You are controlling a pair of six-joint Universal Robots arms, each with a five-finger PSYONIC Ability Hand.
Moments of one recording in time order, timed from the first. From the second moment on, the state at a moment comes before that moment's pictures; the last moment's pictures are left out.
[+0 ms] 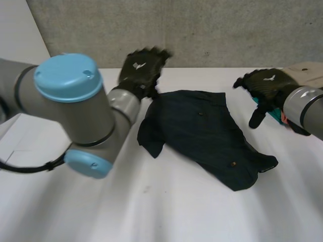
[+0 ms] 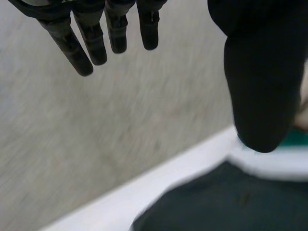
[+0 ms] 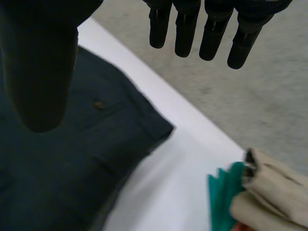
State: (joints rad) left arm 4.05 -2.10 -1.15 3.28 -1.65 3.20; right arm 1.81 -1.22 1.25 0.31 1.32 2.69; left_hand 0.27 0.26 0.26 0.26 0.09; right_hand 0.33 0.31 0.31 0.32 0.11
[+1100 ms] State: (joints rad) left arm 4.04 -2.37 -1.09 3.53 -1.78 3.60; right arm 1.68 -1.50 1.64 0.17 1.15 2.69; left_hand 1.15 1.19 1.19 1.19 0.97; right_hand 1.08 1.18 1.18 1.20 1.01
